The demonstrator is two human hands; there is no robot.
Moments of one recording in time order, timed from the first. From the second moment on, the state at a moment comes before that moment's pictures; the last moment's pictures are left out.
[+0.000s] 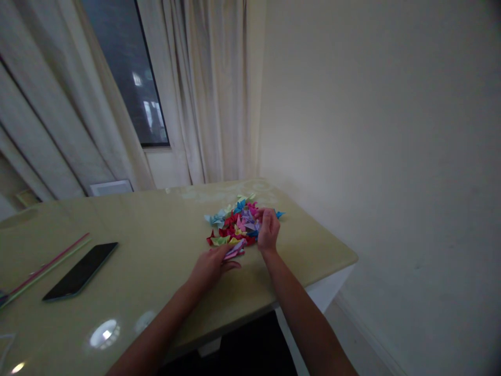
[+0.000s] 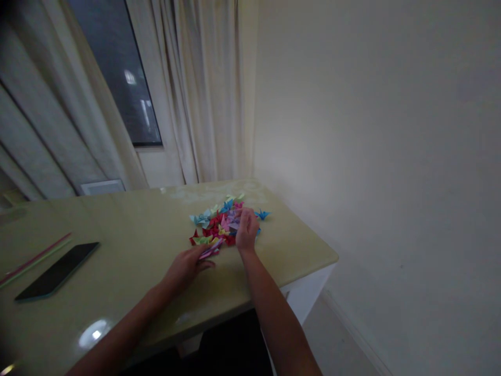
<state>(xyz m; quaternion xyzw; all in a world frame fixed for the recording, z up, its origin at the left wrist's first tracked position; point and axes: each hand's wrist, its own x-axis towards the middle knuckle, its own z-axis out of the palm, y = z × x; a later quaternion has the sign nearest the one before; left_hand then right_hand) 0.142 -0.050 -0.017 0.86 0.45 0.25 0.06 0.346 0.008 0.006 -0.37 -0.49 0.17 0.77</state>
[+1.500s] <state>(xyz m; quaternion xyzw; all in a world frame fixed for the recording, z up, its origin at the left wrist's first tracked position) 0.184 0.132 -0.003 0.83 0.44 0.24 0.24 0.378 0.138 0.001 -0.49 -0.65 0.40 0.43</state>
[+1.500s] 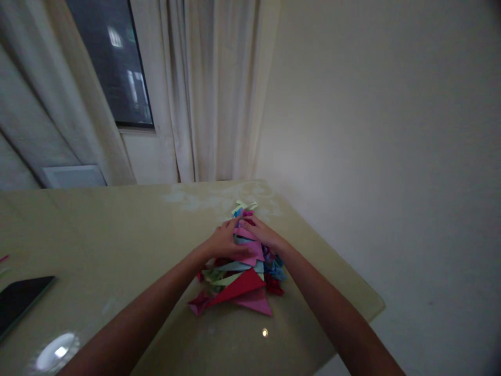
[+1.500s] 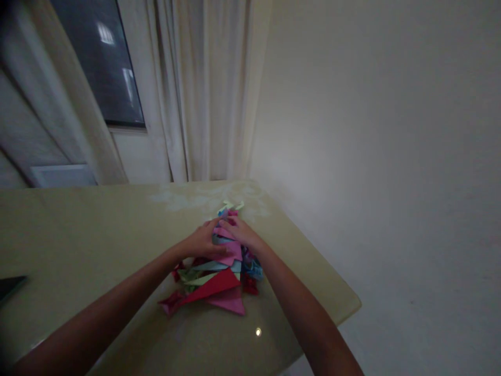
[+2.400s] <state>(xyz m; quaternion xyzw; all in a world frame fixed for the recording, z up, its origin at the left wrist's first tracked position) 0.117 0.014 -0.011 0.86 0.46 0.19 0.13 0.413 0.062 0.022 -0.38 -0.85 0.29 0.21</state>
